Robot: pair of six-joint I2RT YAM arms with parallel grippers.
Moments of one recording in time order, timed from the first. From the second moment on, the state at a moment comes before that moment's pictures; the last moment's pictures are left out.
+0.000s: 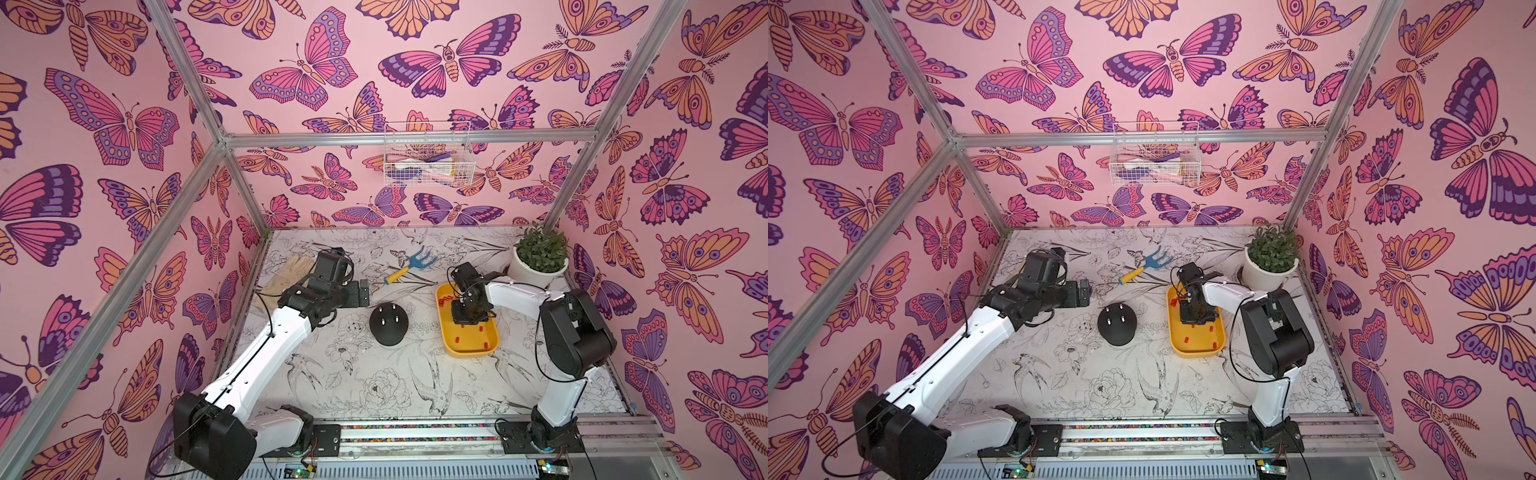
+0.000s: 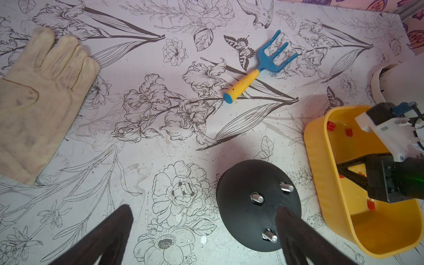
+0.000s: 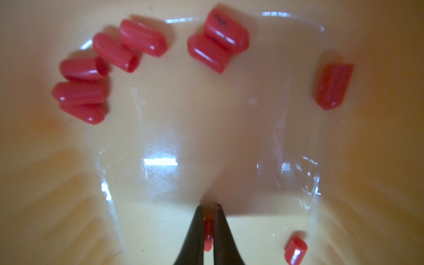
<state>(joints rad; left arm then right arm) -0.40 1.24 1.11 -0.71 -0.07 -0.35 0.45 1.84 1.17 -0.73 0.01 0.46</state>
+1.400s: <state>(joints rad) -0.79 1.59 1.25 -0.26 0.10 -0.49 0.33 1.51 1.28 -0.76 -0.16 0.44</state>
